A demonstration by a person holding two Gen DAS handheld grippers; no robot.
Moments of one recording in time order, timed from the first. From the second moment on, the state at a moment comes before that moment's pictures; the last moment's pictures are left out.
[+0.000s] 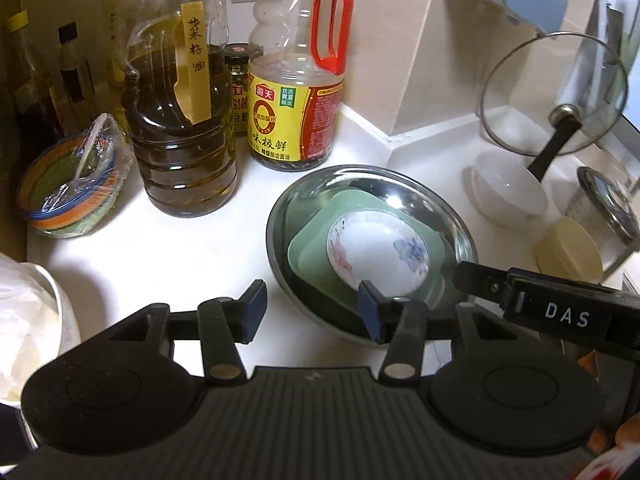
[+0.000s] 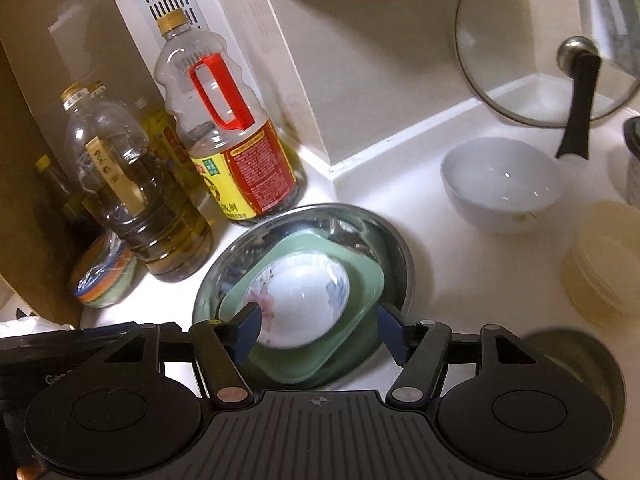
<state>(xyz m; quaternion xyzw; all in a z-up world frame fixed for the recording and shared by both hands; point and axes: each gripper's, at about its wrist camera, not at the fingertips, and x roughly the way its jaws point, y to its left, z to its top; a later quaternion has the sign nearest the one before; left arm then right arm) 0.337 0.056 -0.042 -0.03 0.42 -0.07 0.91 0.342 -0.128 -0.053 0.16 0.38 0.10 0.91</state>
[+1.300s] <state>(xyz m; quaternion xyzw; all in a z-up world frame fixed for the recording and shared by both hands) 0.260 -0.023 -0.034 0.03 0.41 -0.19 0.89 0.210 -0.198 -0.043 0.17 0.37 -0.02 0.91</state>
